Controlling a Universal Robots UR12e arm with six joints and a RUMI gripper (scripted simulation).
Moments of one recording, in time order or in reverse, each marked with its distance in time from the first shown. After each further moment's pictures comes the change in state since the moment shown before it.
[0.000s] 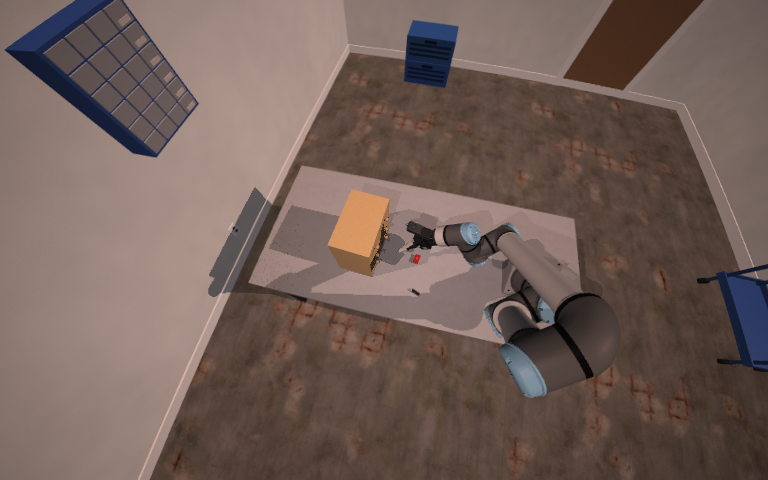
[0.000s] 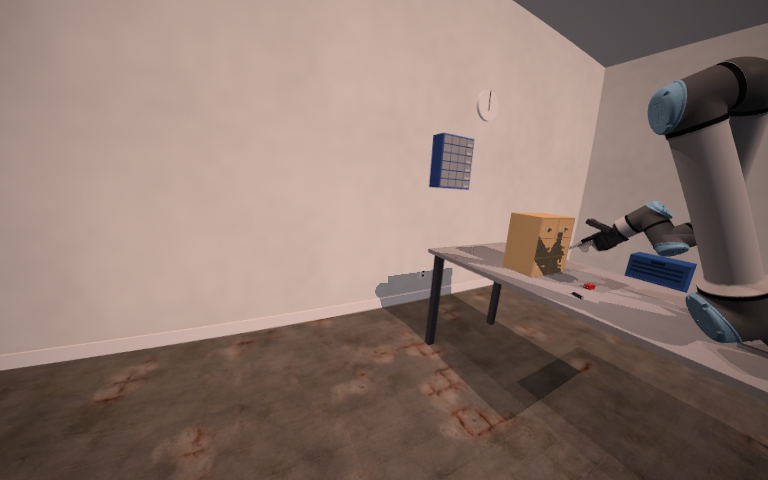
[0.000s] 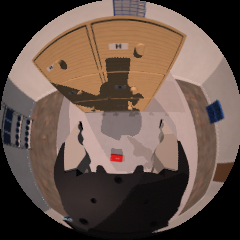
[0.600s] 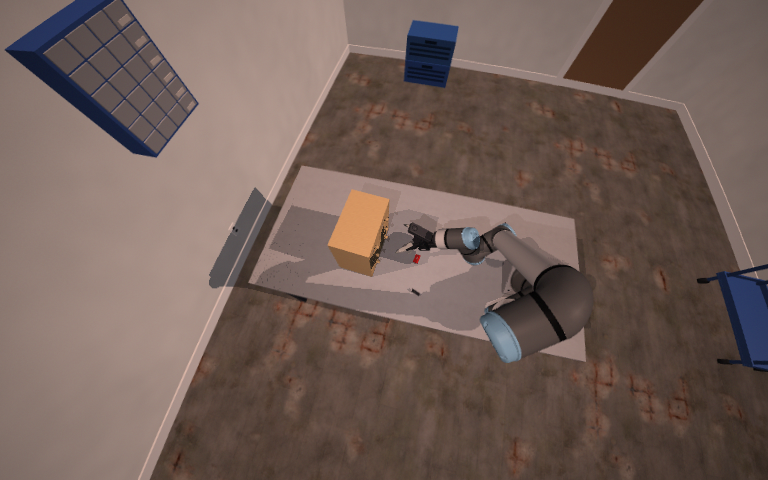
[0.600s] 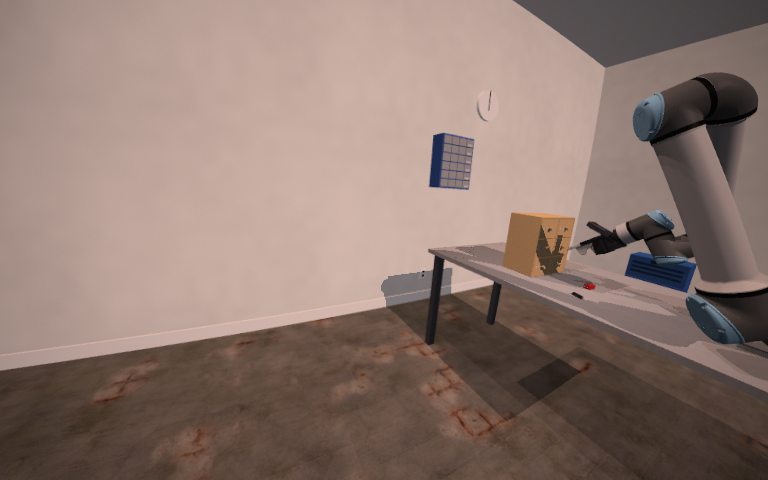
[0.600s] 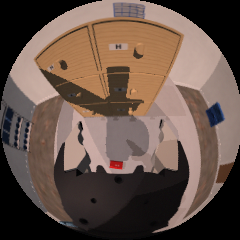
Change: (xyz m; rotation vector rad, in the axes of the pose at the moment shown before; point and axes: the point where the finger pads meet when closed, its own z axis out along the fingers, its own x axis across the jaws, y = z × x) arm 0.000 0.001 0.011 0.100 0.001 0.000
